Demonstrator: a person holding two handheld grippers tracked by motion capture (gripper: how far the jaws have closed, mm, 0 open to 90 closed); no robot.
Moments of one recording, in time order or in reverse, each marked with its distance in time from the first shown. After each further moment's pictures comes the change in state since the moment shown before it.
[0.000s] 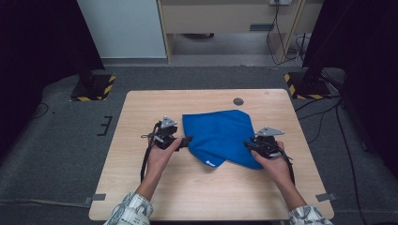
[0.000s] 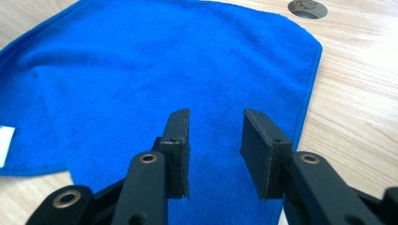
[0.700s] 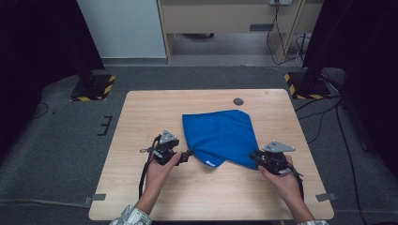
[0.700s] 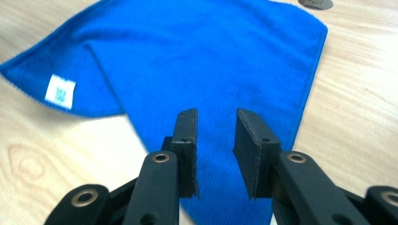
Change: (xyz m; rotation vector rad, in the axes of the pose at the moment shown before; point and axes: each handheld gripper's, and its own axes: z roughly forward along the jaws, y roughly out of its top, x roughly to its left) left arm -0.028 -0.034 -0.022 0.005 -0.047 -0.004; right arm 0.018 -0.031 -0.046 -0.022 0.027 -0.028
